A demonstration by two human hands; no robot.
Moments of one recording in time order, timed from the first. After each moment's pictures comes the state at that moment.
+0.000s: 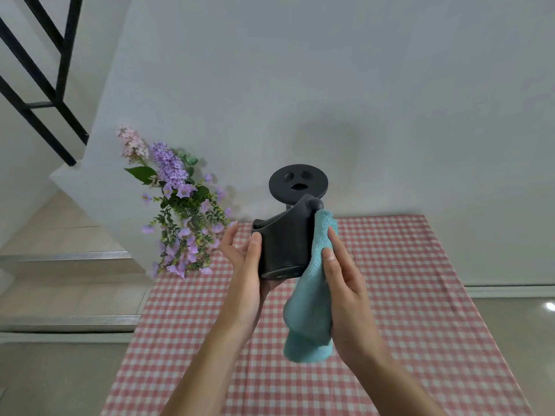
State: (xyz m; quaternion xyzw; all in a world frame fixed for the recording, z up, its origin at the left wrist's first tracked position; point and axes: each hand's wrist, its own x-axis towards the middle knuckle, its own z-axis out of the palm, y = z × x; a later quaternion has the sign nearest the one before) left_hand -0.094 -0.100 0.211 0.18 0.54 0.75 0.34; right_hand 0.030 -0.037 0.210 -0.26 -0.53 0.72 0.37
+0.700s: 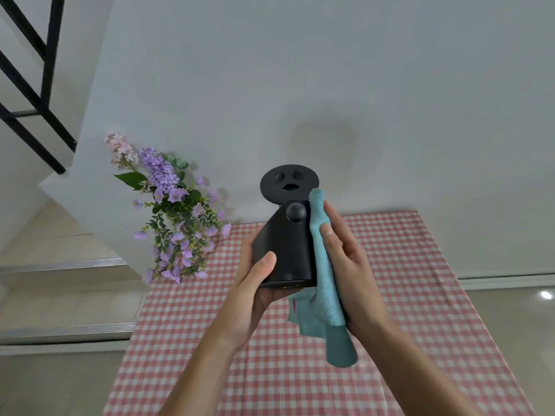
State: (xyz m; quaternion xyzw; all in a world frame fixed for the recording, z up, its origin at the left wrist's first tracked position) left_hand -0.090 -0.108 0.203 0.28 0.50 0.70 0.44; right_hand 0.032 -0.005 0.229 -0.22 -0.53 0.74 0.35
